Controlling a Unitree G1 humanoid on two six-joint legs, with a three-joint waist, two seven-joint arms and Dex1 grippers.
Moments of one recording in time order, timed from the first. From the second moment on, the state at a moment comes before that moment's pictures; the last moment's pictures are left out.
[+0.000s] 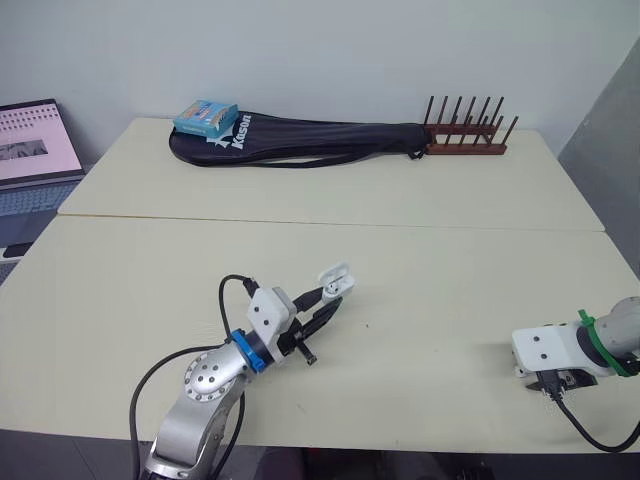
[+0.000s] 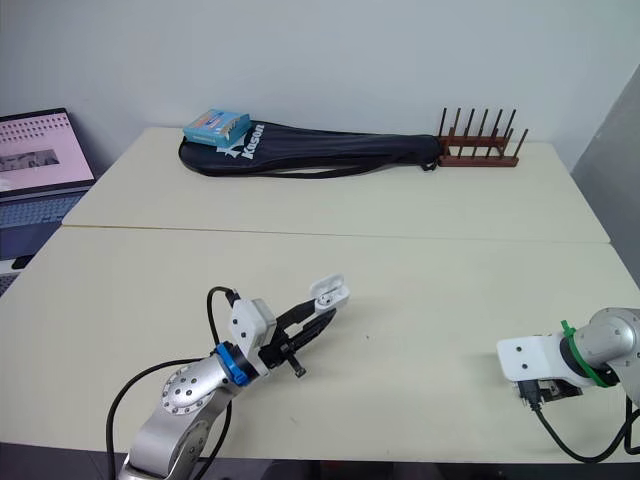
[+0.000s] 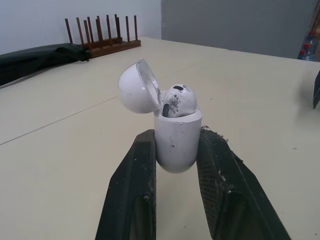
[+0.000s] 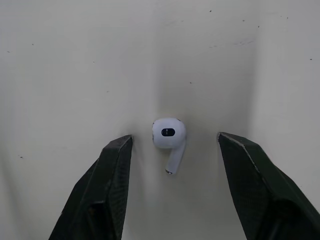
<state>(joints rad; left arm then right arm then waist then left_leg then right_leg) 0.06 0.35 -0.14 -0.37 -0.27 0.10 -0.63 0.01 -1.30 0.09 -0.32 -0.10 0.23 1.29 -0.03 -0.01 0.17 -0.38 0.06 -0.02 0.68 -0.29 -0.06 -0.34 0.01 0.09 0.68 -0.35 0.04</state>
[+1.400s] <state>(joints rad) 0.02 0.35 -0.14 -0.31 -0.26 0.08 -0.62 -0.19 -1.19 0.16 -0.19 -0.13 0.07 1.30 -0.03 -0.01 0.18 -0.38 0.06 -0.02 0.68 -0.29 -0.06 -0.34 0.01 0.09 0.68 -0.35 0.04</state>
